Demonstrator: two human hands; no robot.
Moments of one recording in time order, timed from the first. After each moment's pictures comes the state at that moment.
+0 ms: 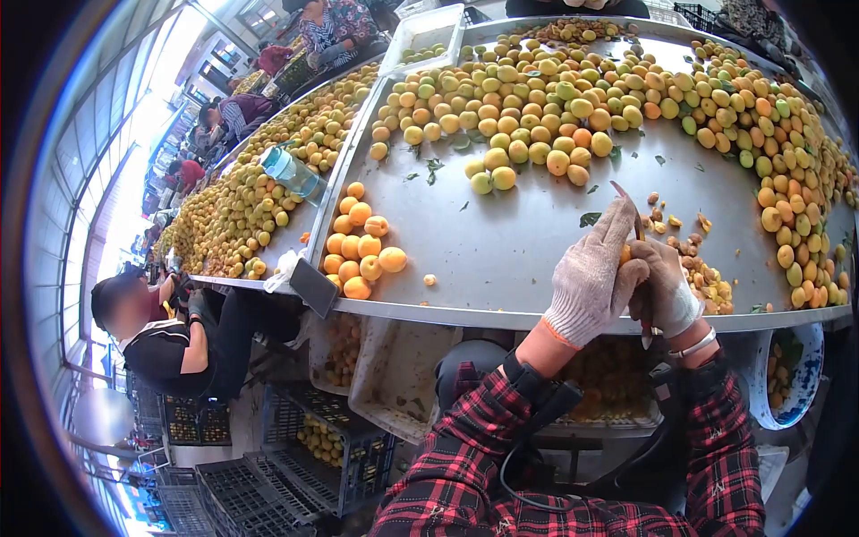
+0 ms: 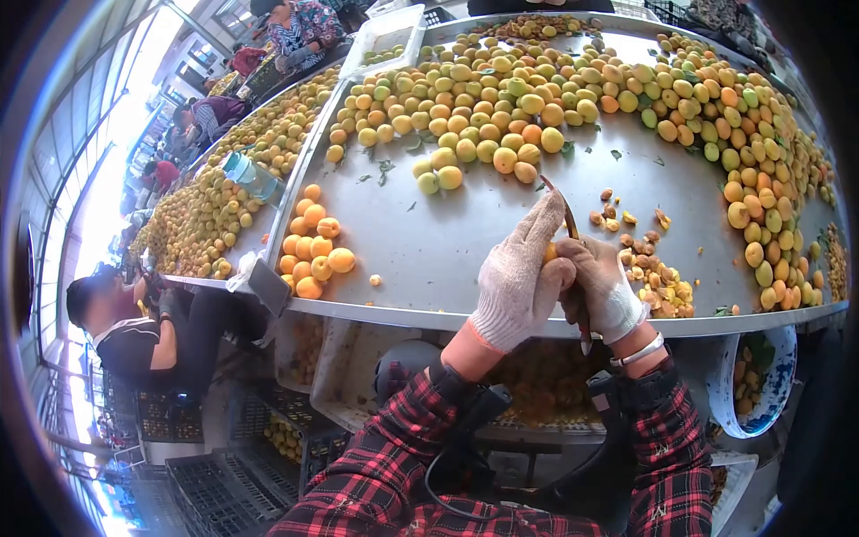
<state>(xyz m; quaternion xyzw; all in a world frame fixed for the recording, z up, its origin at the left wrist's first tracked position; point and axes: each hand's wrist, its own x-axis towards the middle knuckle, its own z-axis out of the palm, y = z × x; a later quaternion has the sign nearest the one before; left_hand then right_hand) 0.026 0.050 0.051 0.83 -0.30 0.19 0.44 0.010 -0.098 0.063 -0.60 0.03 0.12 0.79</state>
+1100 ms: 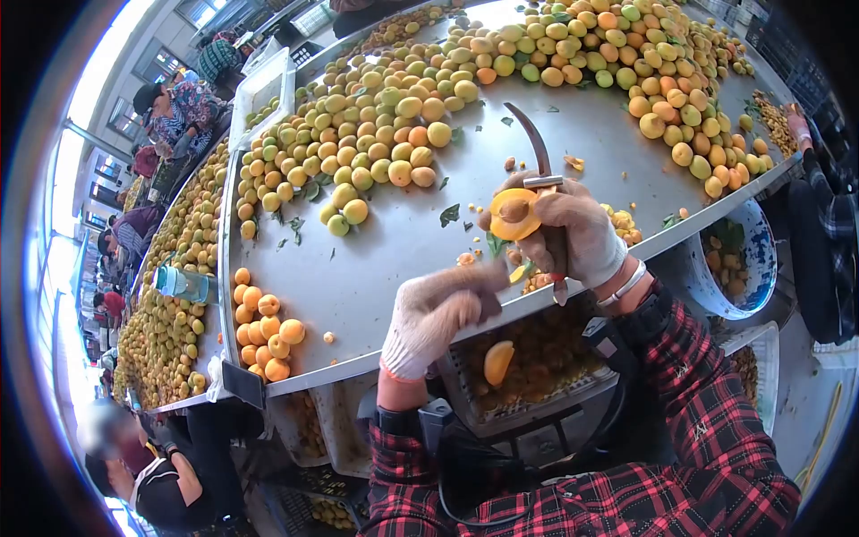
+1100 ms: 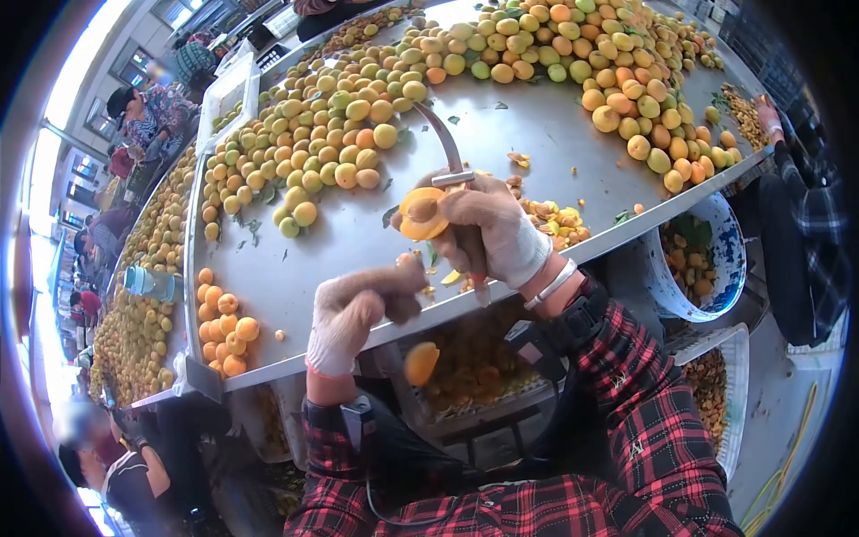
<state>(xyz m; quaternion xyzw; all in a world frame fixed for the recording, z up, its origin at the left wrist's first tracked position) 0.019 0.082 0.080 0.64 -0.23 -0.25 0.69 0.007 -0.143 0.072 -0.45 -0.02 0.04 0.89</state>
